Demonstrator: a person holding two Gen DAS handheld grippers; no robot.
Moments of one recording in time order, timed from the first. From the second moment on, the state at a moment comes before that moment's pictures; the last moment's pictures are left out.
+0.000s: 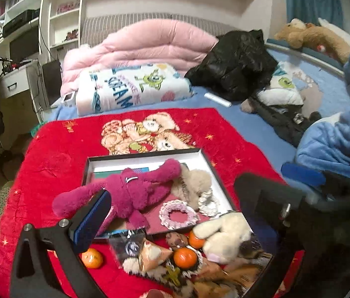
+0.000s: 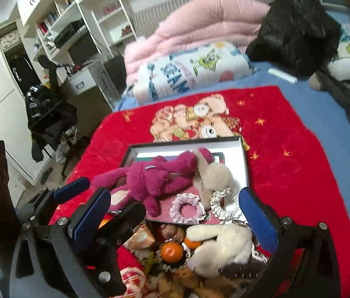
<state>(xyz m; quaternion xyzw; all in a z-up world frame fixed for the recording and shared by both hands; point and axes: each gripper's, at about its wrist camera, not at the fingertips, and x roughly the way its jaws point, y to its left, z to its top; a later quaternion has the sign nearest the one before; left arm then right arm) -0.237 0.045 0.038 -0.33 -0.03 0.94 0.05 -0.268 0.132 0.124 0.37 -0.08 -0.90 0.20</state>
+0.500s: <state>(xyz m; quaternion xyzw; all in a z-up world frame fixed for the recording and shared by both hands) -0.077 0.015 0.080 -0.27 -0.01 0.96 0.04 -0.133 0.171 0.191 0.28 -0.08 -0.93 0.20</state>
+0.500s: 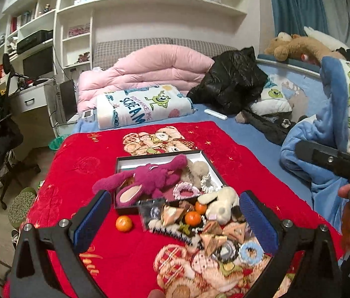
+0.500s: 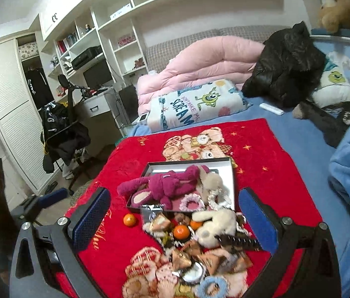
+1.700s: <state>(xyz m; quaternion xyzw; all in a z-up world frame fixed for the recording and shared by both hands) -0.150 0.076 -0.048 -0.37 -0.01 0.93 0.06 -0.151 0.230 0.093 0.33 -0.07 -0.92 0.18</state>
